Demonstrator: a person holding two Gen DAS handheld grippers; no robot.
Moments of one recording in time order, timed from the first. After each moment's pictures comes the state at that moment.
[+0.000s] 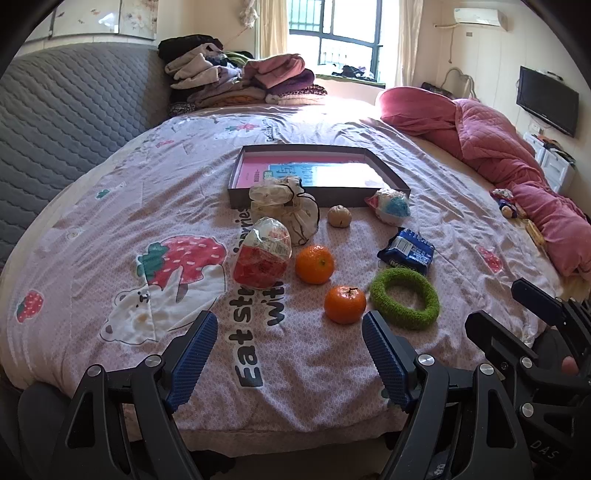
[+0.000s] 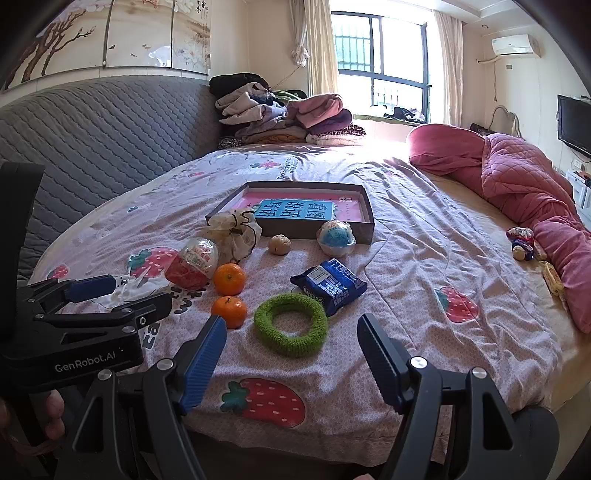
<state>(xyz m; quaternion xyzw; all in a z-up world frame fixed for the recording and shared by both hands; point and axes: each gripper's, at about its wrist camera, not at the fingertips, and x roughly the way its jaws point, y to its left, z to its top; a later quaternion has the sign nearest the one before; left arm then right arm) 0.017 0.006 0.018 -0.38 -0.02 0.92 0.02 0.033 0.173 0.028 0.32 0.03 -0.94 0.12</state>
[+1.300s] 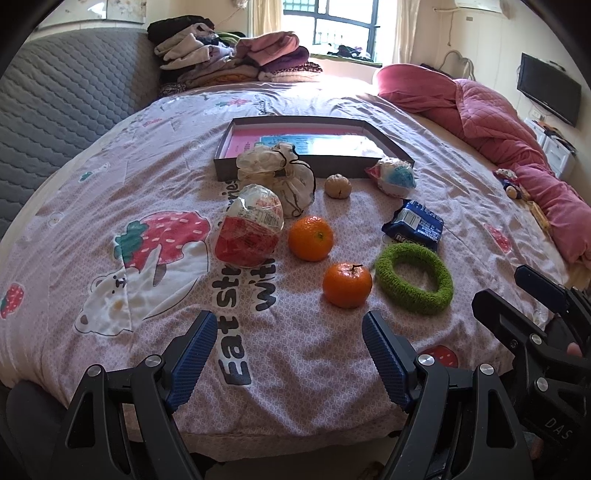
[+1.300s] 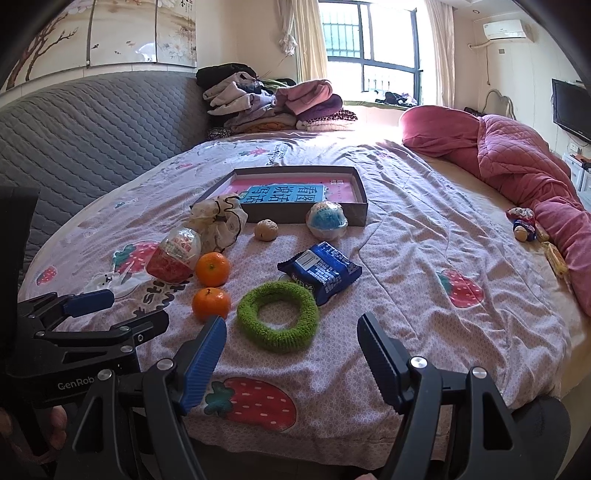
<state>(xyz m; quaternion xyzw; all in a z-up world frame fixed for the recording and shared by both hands) -0.003 0.010 -0.011 -0.42 -0.01 0.91 0.03 0.011 0.183 0.007 0.34 0.01 -0.93 0.11</state>
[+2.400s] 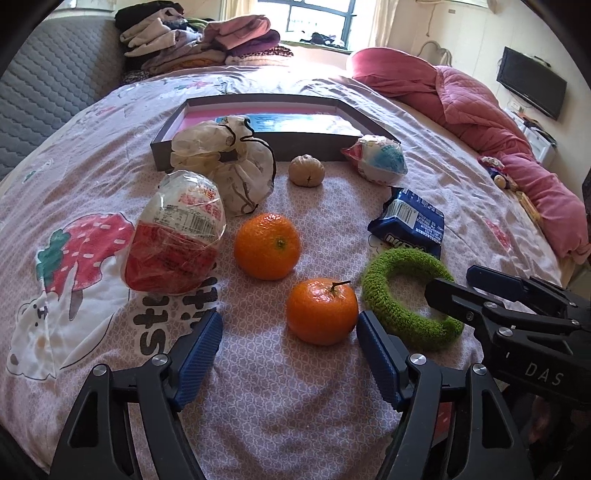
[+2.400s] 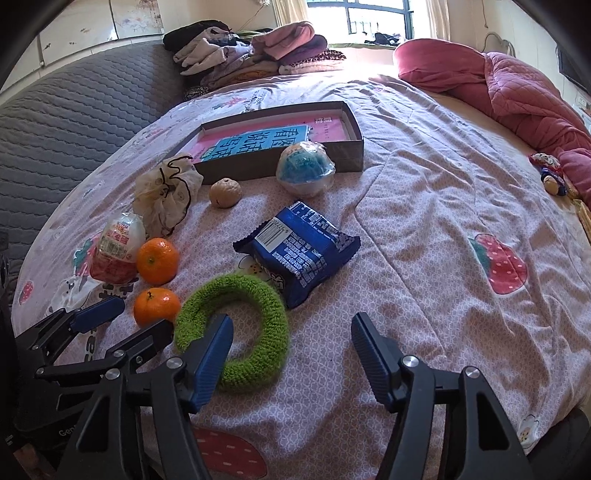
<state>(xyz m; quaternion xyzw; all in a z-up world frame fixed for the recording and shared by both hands) -0.062 0.031 -0.052 -0.44 -0.02 0.89 0.10 -0.070 0.200 -0.039 0.46 -0.03 -0.88 0.11</state>
